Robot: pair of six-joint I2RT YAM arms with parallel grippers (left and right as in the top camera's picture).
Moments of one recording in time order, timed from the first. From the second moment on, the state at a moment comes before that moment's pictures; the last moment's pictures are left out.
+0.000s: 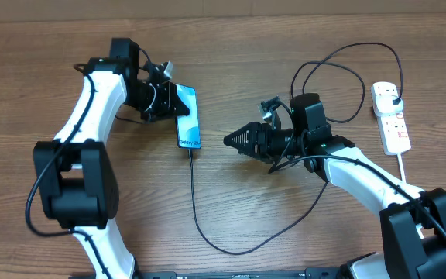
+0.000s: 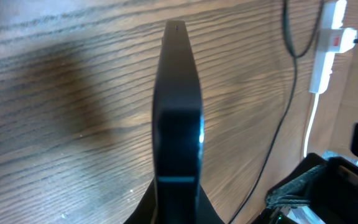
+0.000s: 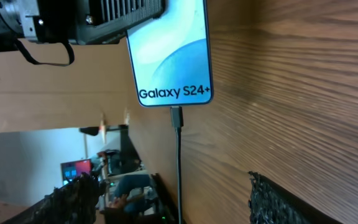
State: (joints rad) left arm -0.04 2.03 1.59 -1.01 0.70 -0.07; right arm 0.35 1.61 0.82 0.03 -0.93 0.75
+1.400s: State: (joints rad) left arm -0.04 2.24 1.59 -0.92 0.74 -0.10; right arm 0.35 1.61 0.82 -0.10 -0.76 0.67
